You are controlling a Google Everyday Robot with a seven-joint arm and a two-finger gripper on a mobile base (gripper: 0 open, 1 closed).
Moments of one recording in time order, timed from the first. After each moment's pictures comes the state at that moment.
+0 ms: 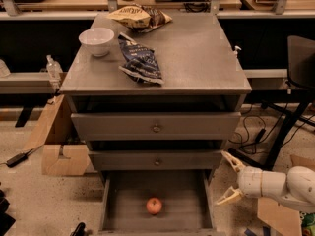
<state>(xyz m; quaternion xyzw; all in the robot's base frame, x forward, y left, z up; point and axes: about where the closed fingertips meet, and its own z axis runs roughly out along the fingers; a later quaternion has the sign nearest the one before) 0.503 -0.230 0.517 -0.53 0.66 0.23 0.49</state>
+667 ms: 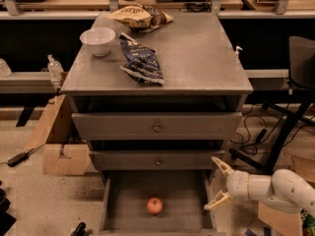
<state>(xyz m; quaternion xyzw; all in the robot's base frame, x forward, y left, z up) 0.507 -0.205 0.478 -0.53 0.66 0.24 0.47</state>
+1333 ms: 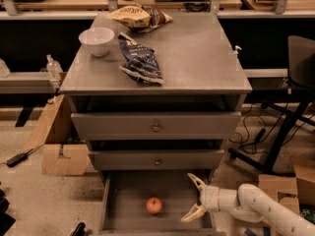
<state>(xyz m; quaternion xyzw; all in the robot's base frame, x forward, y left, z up) 0.506 -0.130 0.352 -0.53 0.65 0.29 0.47</state>
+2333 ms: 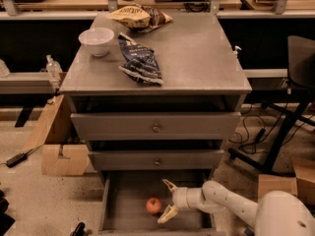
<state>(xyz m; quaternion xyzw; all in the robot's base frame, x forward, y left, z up) 0.539 -0.028 0.230 -0.57 0.64 0.32 0.41</state>
